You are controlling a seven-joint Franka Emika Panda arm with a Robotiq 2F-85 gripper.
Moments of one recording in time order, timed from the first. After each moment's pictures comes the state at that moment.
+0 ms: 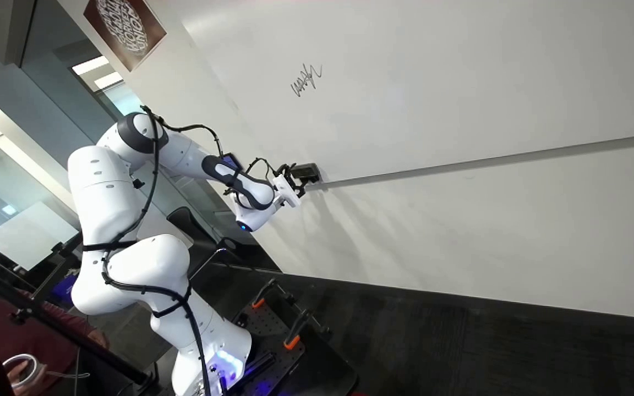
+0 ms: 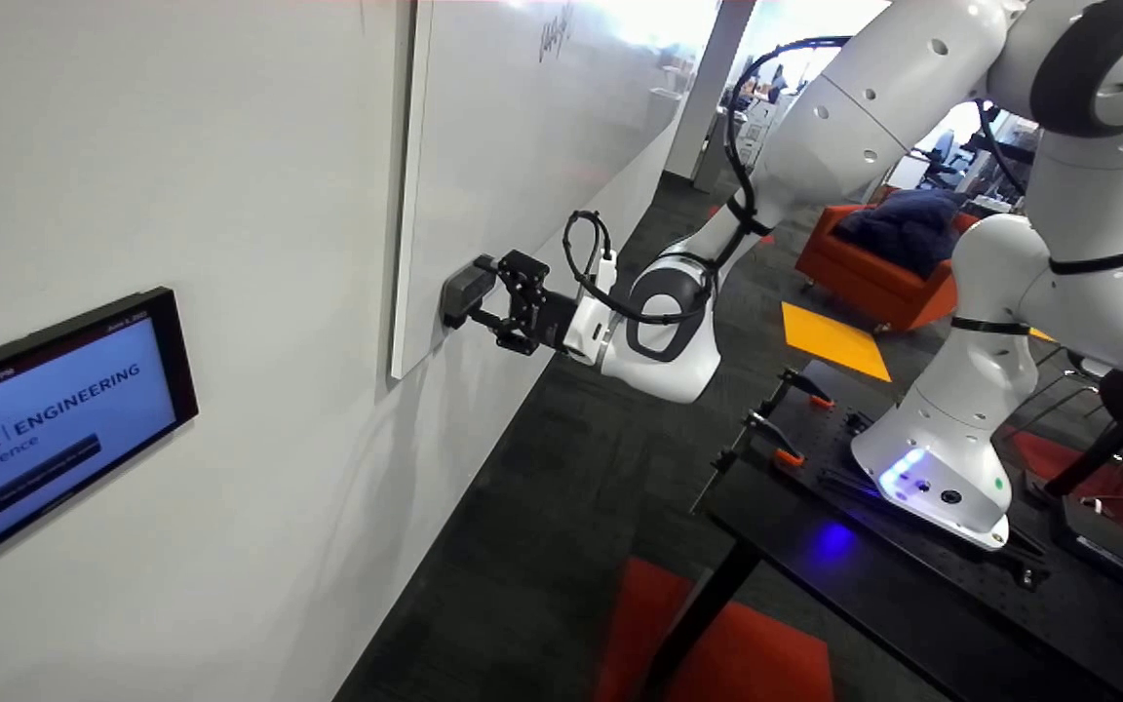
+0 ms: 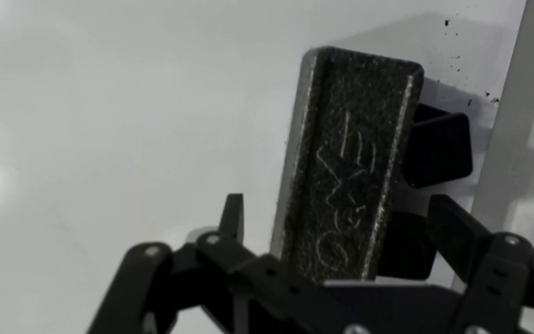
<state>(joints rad) 0.93 0.64 -0.26 -2.18 -2.61 2.01 1.39</state>
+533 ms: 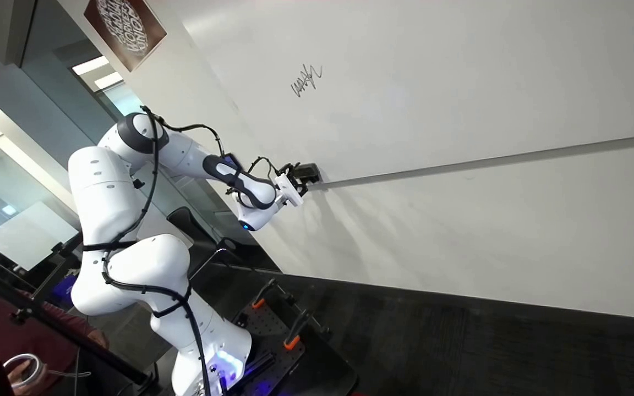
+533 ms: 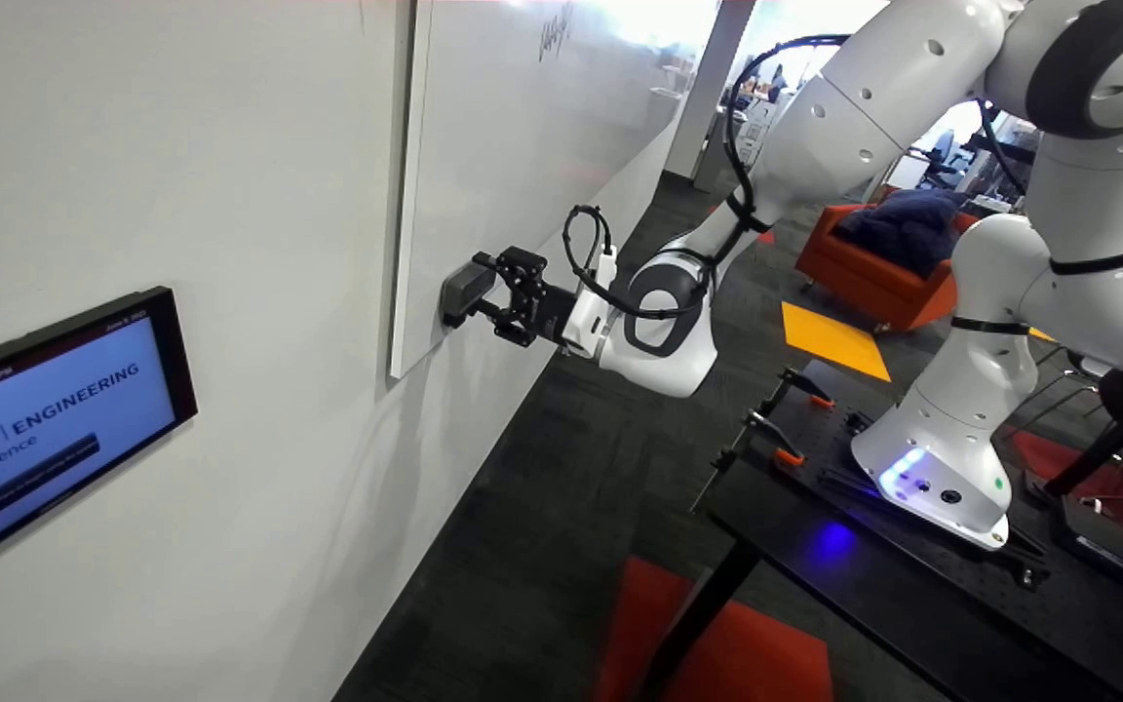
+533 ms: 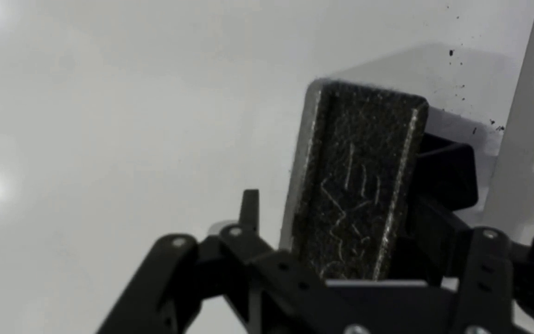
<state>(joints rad) 0.94 0.64 -0.28 -2.18 -2.61 2.01 1.40</state>
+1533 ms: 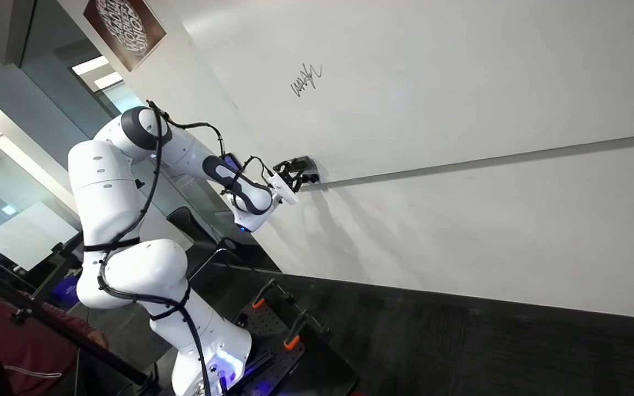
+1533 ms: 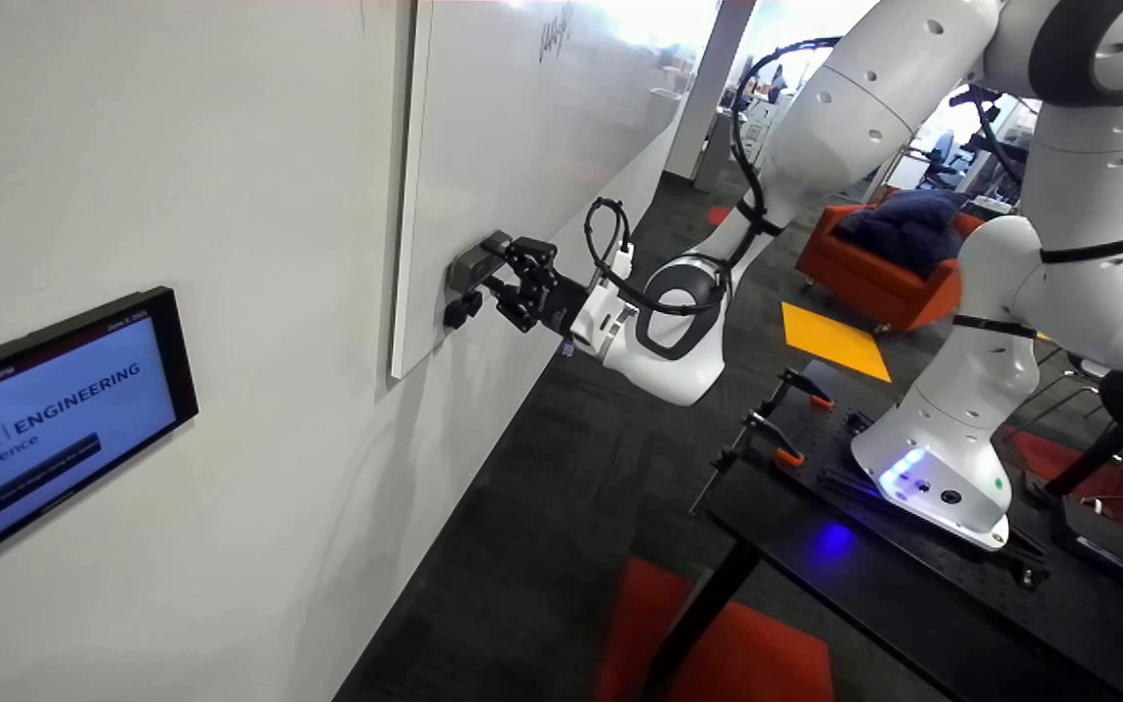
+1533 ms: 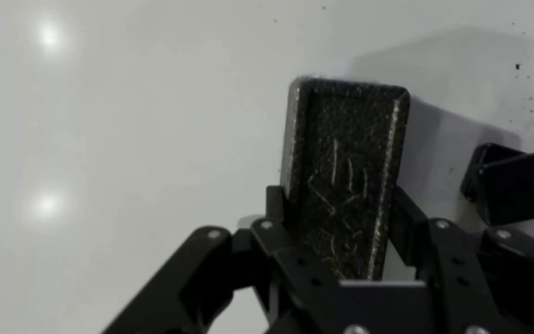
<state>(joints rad) 0.76 0.58 -0.07 -2.24 -2.59 1.81 1.32</state>
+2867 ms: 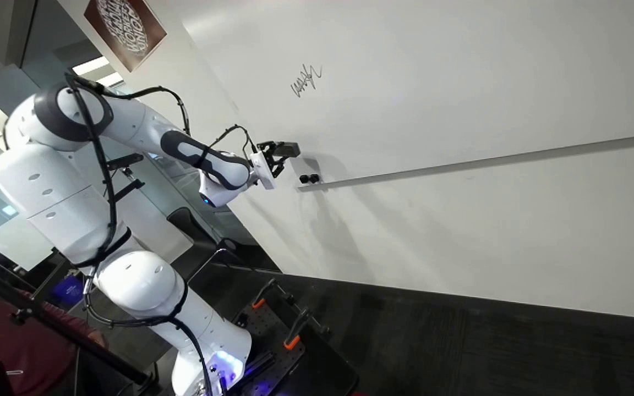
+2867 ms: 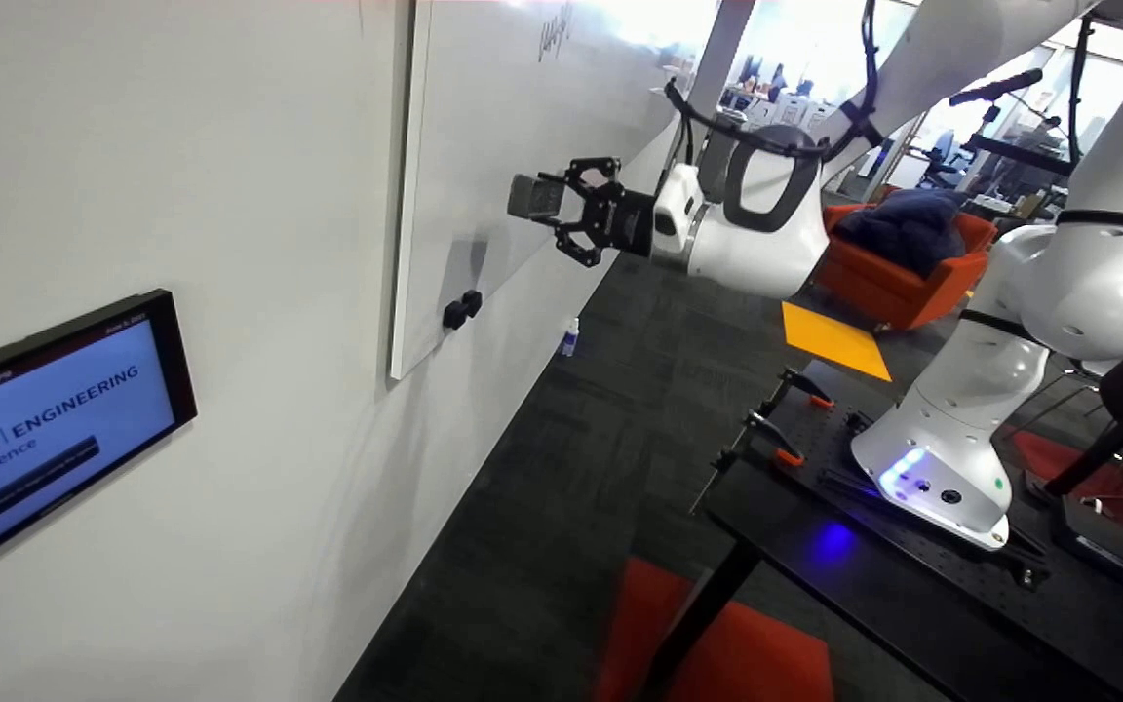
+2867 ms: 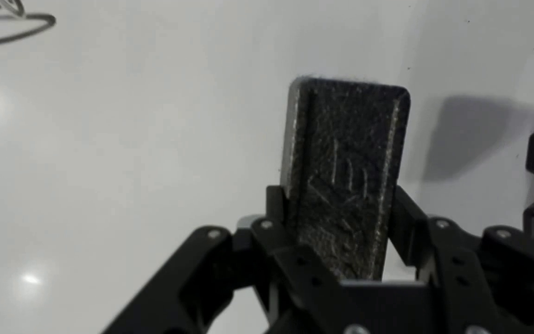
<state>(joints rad) 0.27 0.09 0.34 -2.46 -2.57 2.23 1.34</state>
